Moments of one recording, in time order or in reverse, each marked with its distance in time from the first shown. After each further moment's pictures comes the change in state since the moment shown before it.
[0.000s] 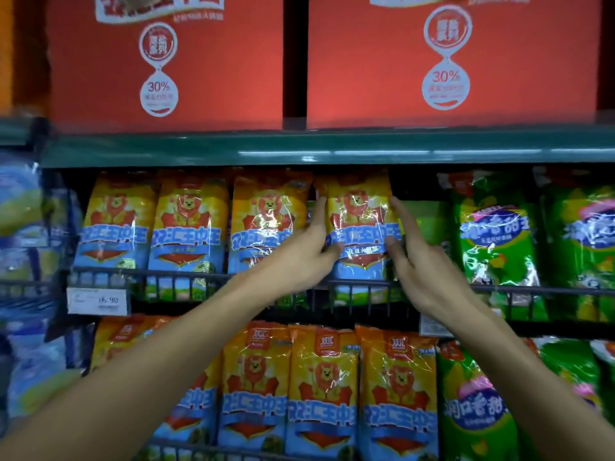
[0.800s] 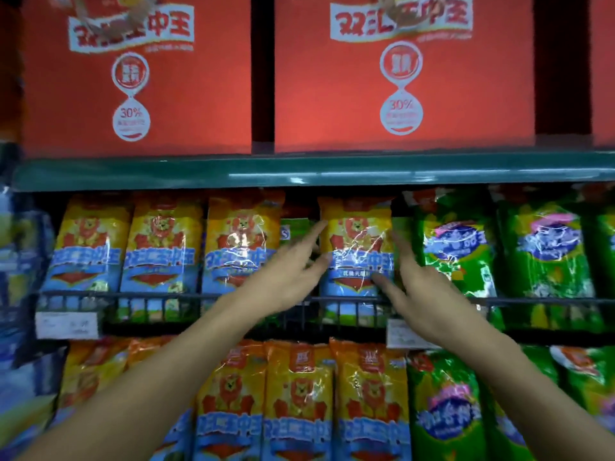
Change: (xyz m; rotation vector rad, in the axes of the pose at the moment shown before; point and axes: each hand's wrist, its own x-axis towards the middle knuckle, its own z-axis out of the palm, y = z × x) left_hand 0.008 0.016 0.014 0.024 0.026 0.126; right_hand -0.019 0.021 -0.033 -0.222 -0.142 0.082
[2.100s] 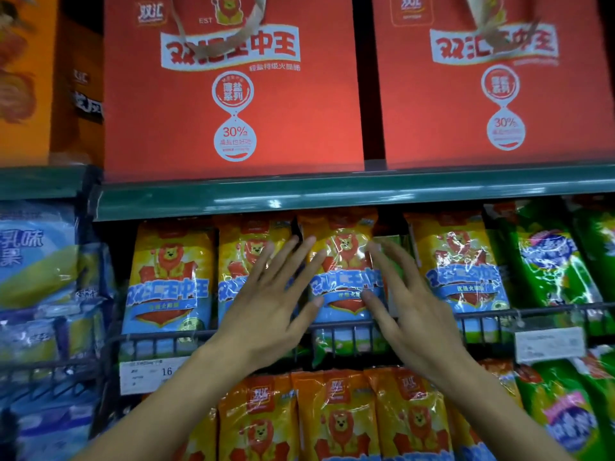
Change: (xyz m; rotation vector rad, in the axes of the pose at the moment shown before) left_hand -0.068 -0.151 -0.109 0.632 0.149 0.368; right_hand 0.021 -0.156 0.098 -0.043 0.389 -0.205
